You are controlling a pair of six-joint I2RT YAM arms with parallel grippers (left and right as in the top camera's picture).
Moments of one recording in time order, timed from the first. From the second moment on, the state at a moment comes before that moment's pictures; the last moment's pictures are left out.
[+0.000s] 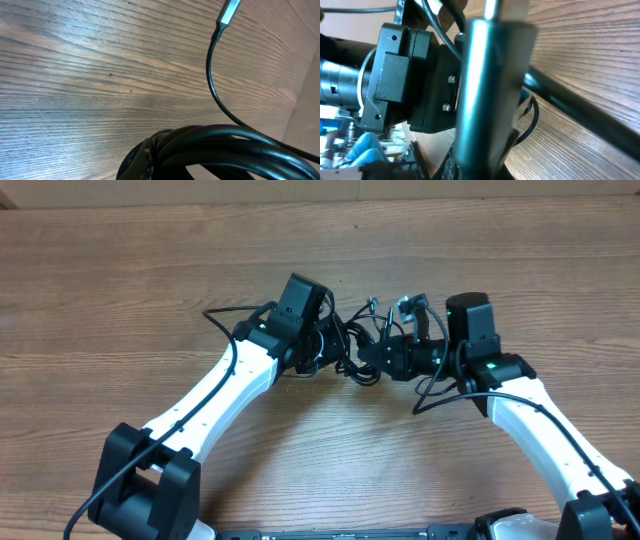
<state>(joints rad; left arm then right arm) -0.49 1.71 1.23 -0.54 0.33 -0.92 0.23 1.42 0.86 -0.24 -0.89 0.29</state>
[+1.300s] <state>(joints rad) -0.46 1.75 1.23 -0.44 0.13 -0.53 0.54 1.46 0.86 -0.18 -0.08 0.26</state>
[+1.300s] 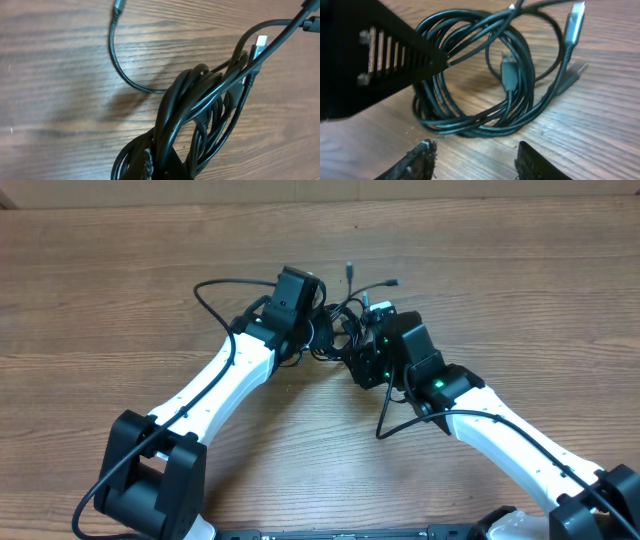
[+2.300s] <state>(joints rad) -0.49 1.75 1.23 -0.36 0.48 -0.34 0.55 1.57 0.86 -0.12 0.24 0.46</state>
